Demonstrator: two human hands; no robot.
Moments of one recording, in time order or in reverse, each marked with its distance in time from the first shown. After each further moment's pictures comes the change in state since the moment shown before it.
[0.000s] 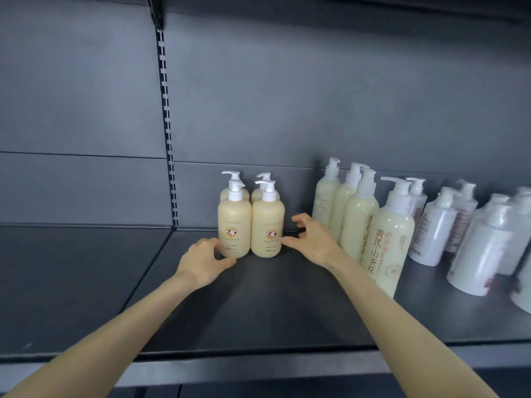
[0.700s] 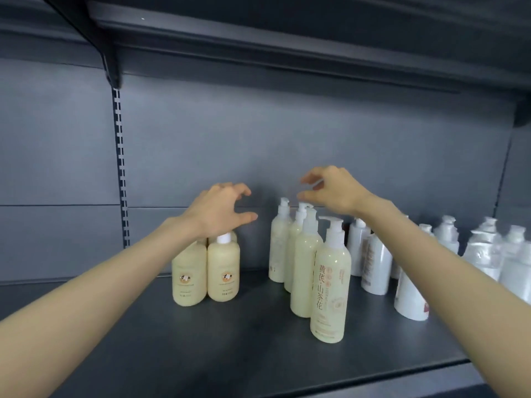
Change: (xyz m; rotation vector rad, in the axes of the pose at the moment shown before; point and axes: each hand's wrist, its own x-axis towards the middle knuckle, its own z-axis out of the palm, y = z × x) left_hand 0.030 0.175 -0.077 0.222 0.142 0.582; right_hand -0.007 -0.065 -0.190 -0.381 0.210 -0.208
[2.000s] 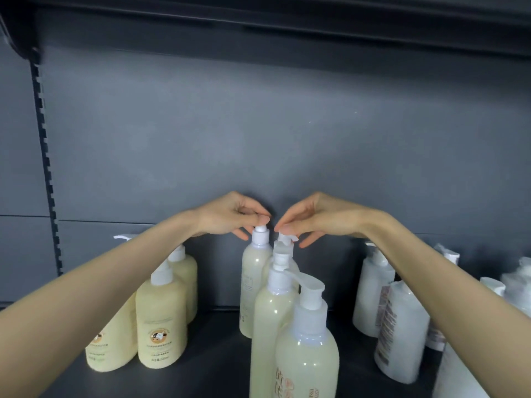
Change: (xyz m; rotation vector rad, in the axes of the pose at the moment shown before) left_hand 0.153 -0.006 0.096 -0.616 -0.318 -0.180; right_hand 0.106 0.121 0.033 0.500 -0.628 -0.080
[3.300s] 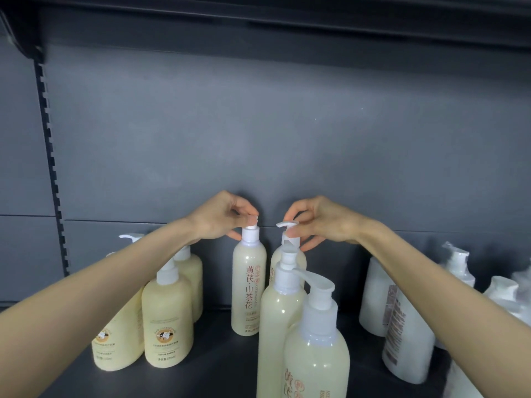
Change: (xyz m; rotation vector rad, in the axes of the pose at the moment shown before) left_hand -0.005 -0.016 -0.001 -0.070 0.193 -0.008; right_hand 0.017 0.019 0.012 0.087 0.116 0.046
